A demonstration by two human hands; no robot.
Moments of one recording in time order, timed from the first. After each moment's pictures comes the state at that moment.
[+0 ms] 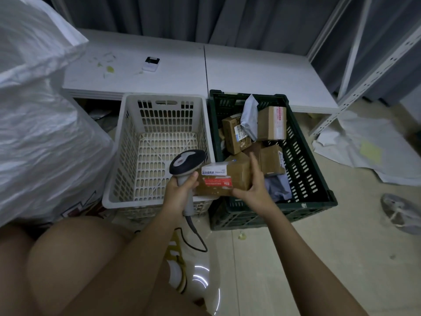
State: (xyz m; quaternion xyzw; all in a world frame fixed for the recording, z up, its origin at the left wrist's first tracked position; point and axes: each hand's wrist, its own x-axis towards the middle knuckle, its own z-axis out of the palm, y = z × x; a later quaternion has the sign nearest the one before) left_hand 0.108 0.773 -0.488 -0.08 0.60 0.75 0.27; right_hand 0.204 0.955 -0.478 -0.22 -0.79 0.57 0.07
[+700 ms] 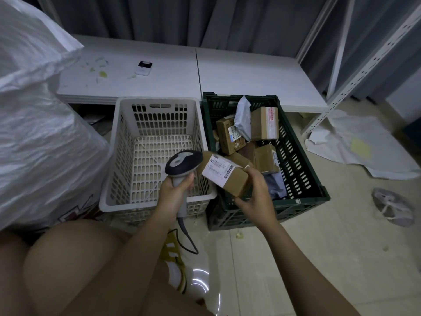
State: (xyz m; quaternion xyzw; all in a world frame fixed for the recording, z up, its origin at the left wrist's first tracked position) left_hand 0.109 0.764 -0.483 -0.04 0.64 0.72 0.27; right_hand 0.232 0.947 -0.484 -0.19 -0.90 0.36 0.16
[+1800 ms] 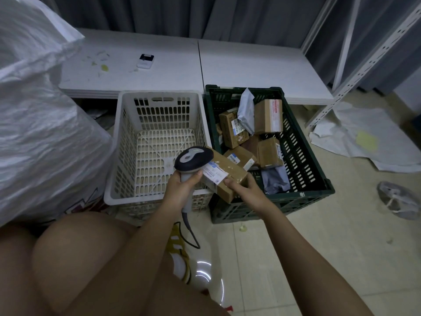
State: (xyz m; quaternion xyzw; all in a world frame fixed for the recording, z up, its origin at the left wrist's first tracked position) left_hand 0.115 0.764 -0.477 -0.01 0.65 0.70 0.29; right_hand 0.214 0.937 -0.484 -0.36 -0.69 0.62 -0.05
